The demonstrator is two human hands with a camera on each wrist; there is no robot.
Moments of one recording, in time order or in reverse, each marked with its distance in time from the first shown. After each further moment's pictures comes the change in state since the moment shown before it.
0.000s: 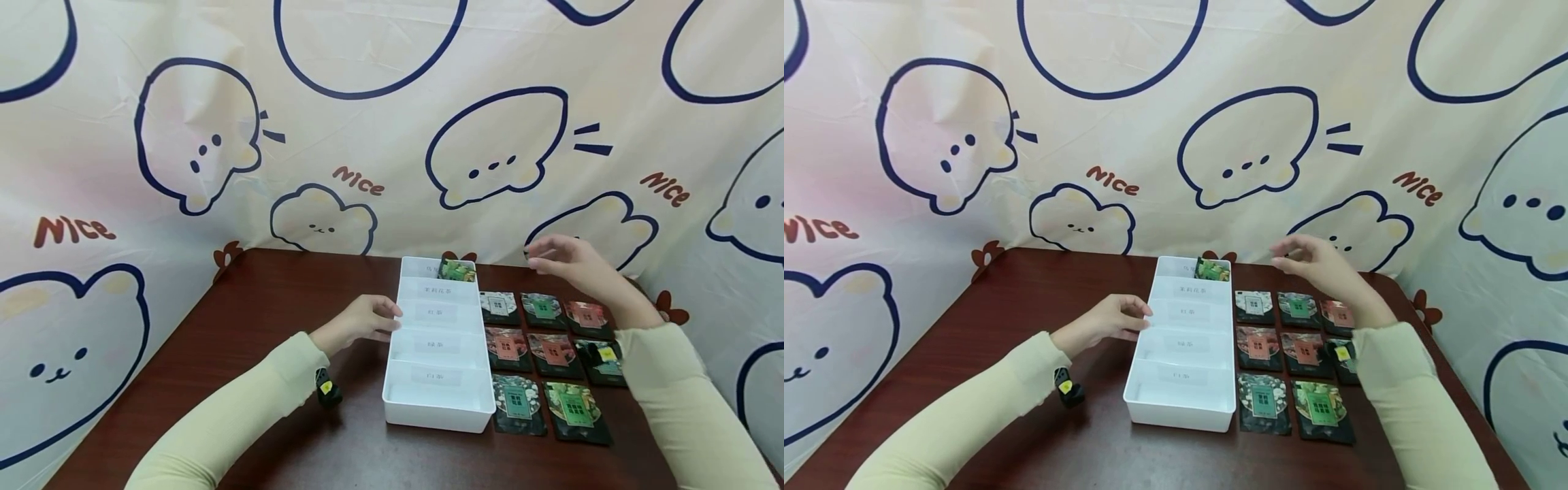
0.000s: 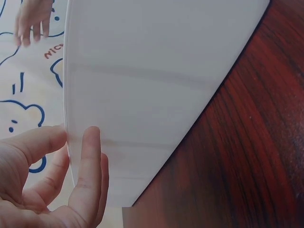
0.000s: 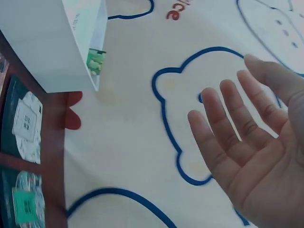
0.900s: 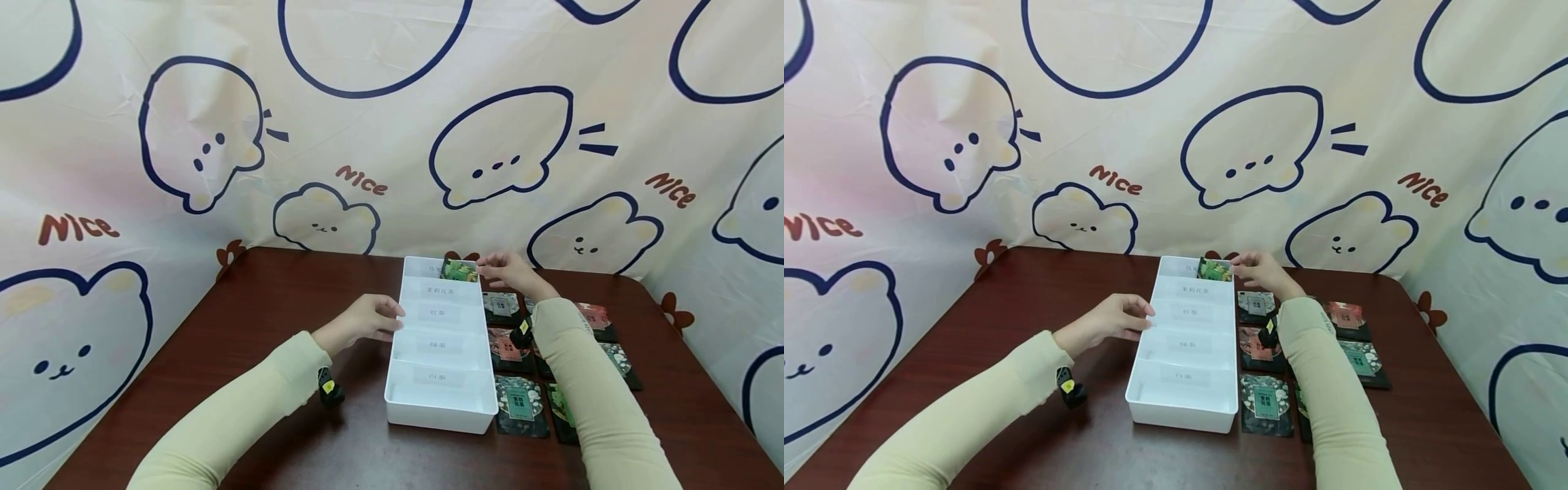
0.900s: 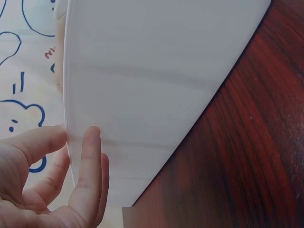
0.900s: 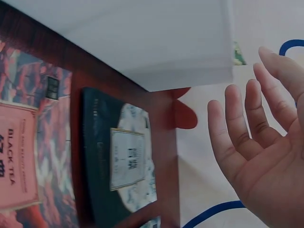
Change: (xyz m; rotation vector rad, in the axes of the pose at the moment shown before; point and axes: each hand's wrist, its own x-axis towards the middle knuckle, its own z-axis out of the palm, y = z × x) left_hand 0.000 0.000 0.000 -0.014 -0.002 0.002; right_hand 0.096 0.062 0.090 0.317 -0.152 0.210
